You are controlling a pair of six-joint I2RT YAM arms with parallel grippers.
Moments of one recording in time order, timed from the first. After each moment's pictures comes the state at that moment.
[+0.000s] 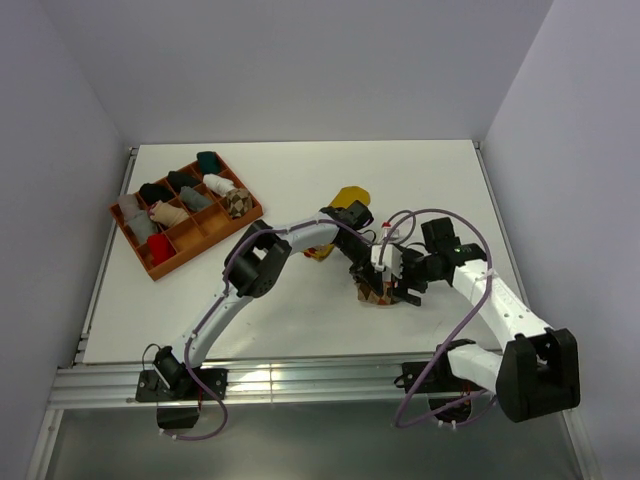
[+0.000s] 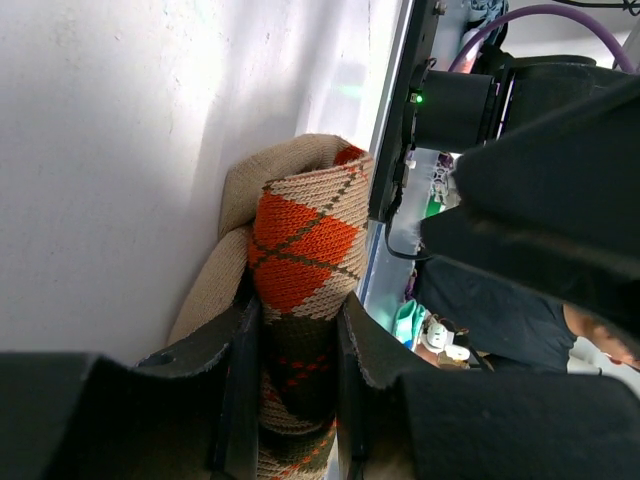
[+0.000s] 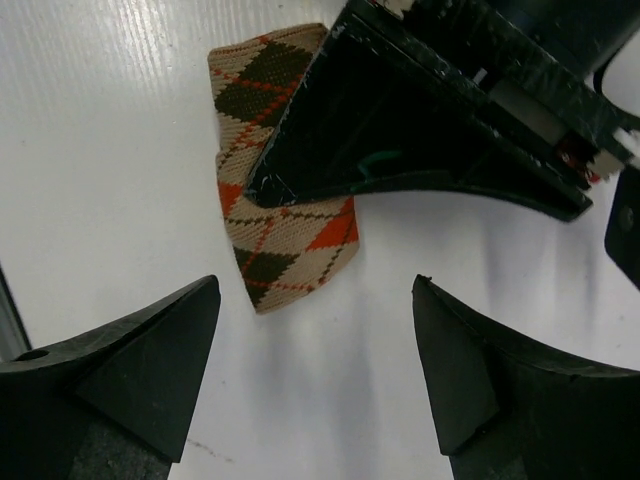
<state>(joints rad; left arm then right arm) -0.83 2.60 2.05 -0.70 1.16 -0.21 0.15 1.11 0.70 -0.79 -0.58 -1.19</state>
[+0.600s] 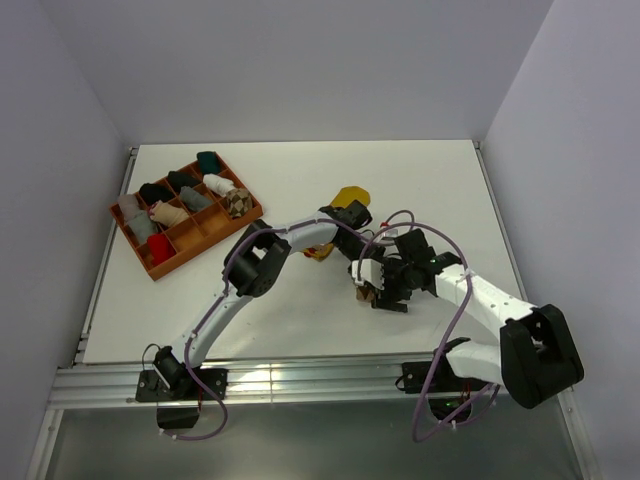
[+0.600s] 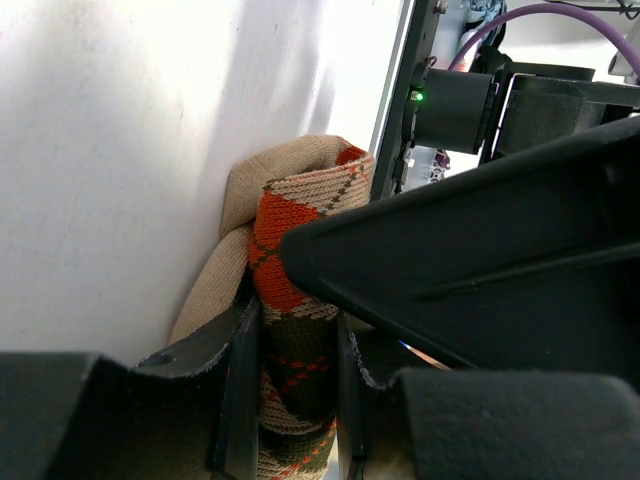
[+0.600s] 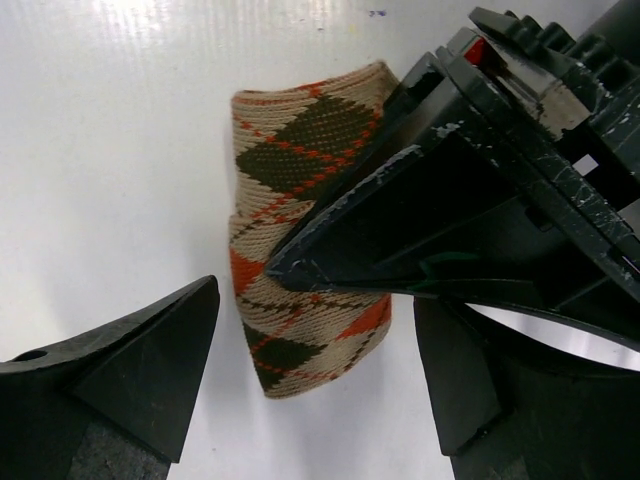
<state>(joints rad) -0.83 2.60 2.05 -0.72 1.16 -0.21 0.38 1.18 0.59 -0.56 -0.42 -1.09</state>
